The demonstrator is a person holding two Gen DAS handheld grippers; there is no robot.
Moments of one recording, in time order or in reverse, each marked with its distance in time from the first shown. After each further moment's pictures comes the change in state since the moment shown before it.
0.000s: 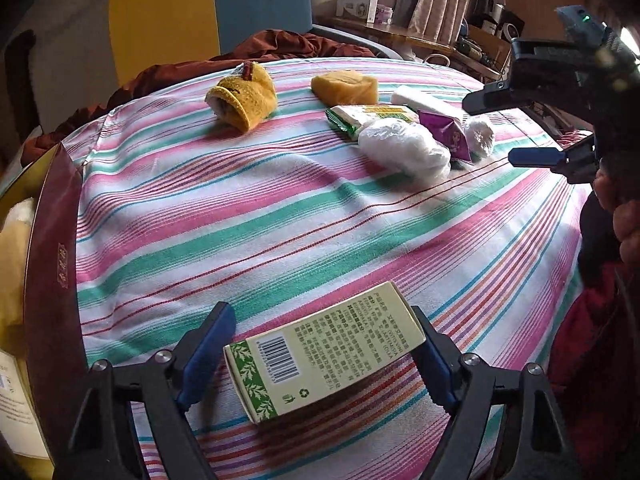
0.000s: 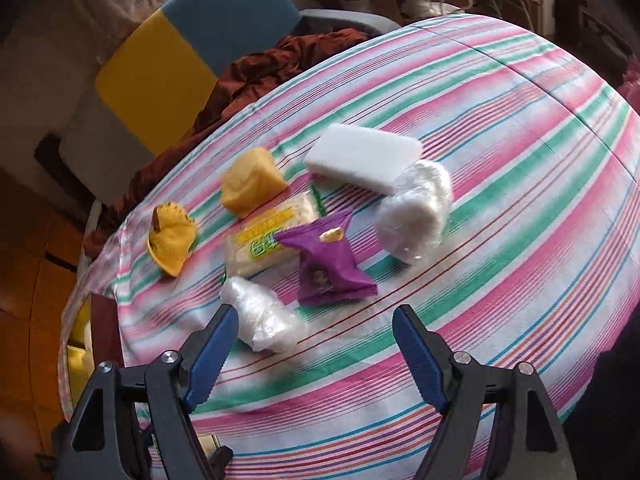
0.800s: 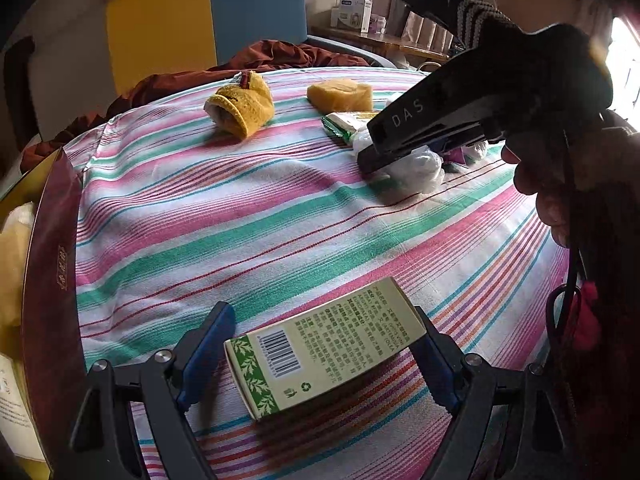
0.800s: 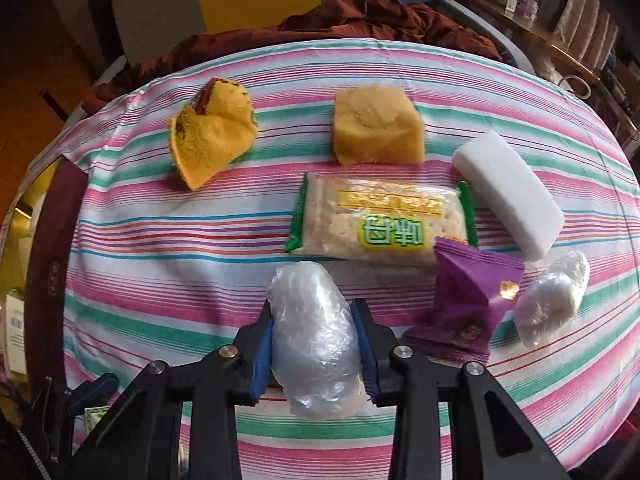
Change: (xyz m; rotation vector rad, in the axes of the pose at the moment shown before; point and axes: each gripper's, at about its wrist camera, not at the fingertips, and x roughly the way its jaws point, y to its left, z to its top) left arm -0.001 -0.001 -0.005 0.017 -0.048 -0.010; right arm 0.077 0.080 -0.005 -0.464 0.174 -0.095
